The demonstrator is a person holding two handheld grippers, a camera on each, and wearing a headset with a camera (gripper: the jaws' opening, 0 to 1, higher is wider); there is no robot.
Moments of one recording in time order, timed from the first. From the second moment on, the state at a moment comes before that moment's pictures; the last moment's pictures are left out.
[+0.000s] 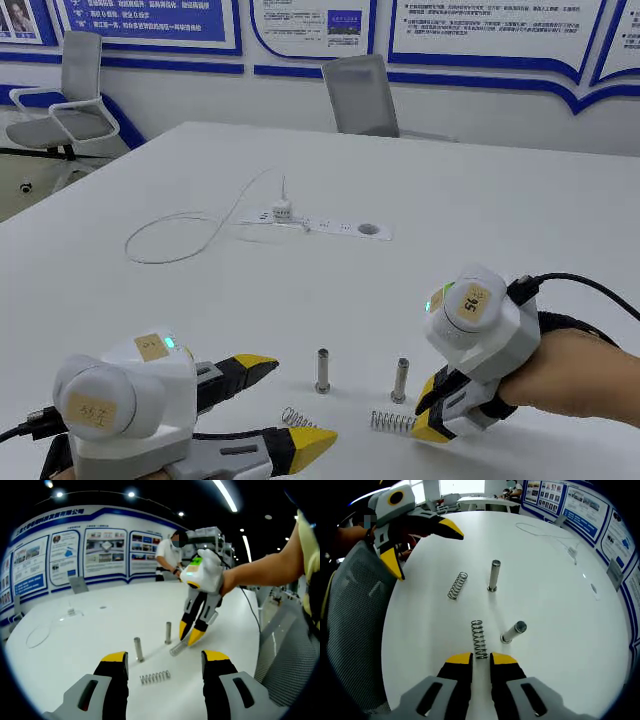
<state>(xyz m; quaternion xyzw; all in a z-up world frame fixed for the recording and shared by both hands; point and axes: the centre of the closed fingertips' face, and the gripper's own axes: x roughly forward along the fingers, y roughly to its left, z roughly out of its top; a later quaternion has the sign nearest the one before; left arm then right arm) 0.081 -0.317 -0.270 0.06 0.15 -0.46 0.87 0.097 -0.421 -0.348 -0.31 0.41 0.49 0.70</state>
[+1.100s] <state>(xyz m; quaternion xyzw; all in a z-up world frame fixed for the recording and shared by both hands) 0.082 -0.316 -0.271 0.06 0.15 -0.46 0.87 0.095 -0.421 -0.348 -0.31 0.40 0.50 0.70</state>
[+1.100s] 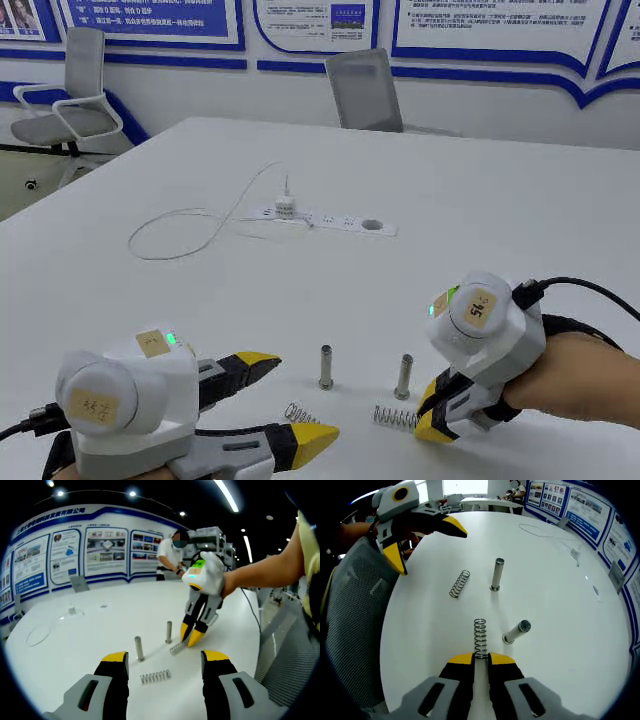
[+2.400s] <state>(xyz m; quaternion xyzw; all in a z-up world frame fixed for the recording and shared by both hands) 0.081 -0.318 -0.270 0.05 0.15 -0.46 0.87 0.097 -0.418 -0.316 -0.32 0.39 0.50 0.71</state>
